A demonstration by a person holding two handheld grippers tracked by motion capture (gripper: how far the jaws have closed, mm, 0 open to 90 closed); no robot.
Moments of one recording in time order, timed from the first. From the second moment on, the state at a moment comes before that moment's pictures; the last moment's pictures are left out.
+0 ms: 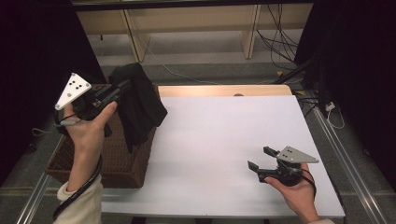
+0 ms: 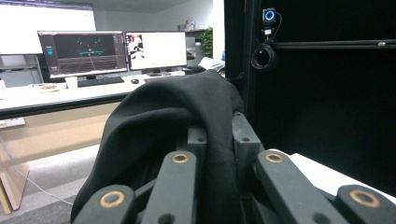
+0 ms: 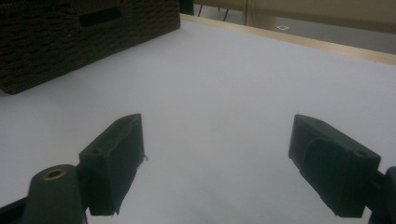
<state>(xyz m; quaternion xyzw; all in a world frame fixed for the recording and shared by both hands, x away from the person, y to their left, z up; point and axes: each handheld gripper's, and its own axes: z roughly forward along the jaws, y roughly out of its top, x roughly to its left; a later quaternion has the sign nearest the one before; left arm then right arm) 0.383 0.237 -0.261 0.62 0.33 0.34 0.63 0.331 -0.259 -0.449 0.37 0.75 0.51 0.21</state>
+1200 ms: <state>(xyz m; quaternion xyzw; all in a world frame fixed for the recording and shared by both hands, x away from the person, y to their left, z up) 0.374 0.216 -0.257 0.63 0.30 0.32 0.64 0.331 -0.259 -0.449 0.37 0.75 0.51 0.21</state>
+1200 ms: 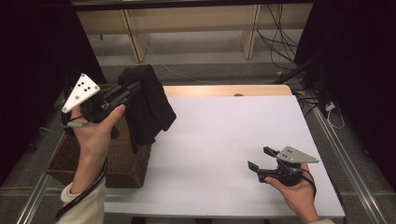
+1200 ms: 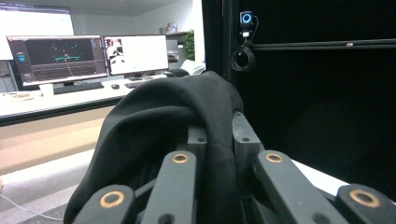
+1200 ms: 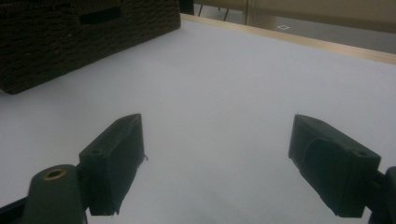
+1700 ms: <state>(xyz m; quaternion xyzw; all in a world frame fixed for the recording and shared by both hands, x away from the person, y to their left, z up) 0.373 0.208 -0.257 0.64 0.29 0.31 0.64 0.331 -0.259 -0.449 0.37 0.75 0.51 0.21</state>
